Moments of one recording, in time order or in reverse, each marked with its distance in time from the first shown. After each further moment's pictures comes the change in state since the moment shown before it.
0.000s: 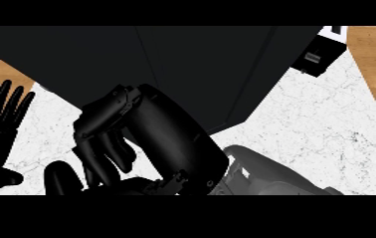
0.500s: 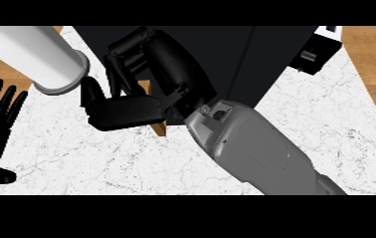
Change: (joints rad) left arm -0.007 -0.013 0.056 0.023 -0.014 -0.027 0.021; right arm -0.075 0.018 -0.135 0.304 -0.150 0.045 -0.168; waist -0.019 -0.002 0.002
